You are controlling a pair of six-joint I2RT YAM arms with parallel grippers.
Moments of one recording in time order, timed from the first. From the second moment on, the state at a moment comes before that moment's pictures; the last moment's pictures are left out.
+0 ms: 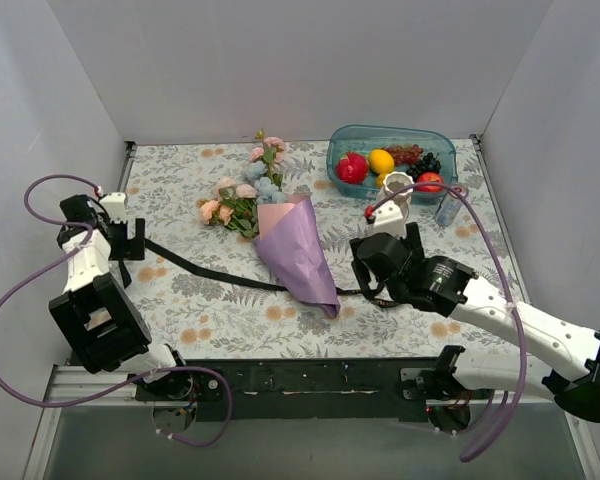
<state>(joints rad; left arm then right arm) 0.53 1.46 1.02 -0.53 0.18 0.48 0.96 1.03 0.95 -0.83 0.72 0.42</state>
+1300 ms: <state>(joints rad) 0.46 1.45 1.23 -0.69 0.47 0.34 1.53 1.76 0.89 -0.18 1.05 -0.29</state>
